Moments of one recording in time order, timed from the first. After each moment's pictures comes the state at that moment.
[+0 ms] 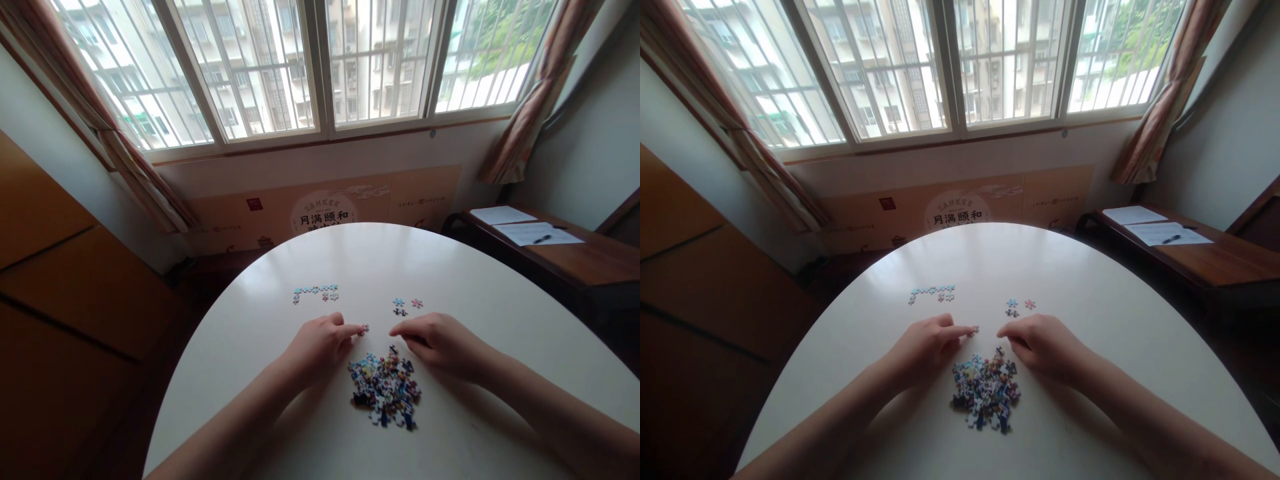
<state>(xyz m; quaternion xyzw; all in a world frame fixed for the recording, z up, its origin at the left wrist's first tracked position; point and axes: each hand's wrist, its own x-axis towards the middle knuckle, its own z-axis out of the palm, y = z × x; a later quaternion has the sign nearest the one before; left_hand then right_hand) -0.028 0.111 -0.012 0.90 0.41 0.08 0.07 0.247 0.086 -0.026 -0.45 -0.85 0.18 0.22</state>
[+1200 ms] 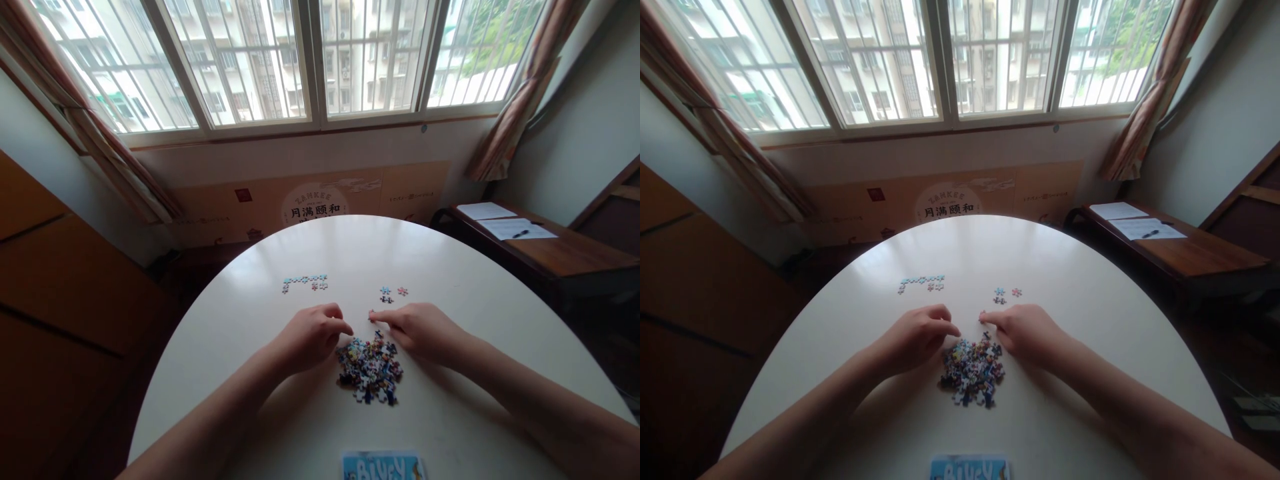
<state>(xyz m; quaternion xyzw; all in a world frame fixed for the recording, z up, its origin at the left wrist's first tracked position) -0.028 0.108 -0.007 0.93 0.32 0.14 0.11 0.236 0.080 -0.021 -0.49 -0.86 0.07 0.14</state>
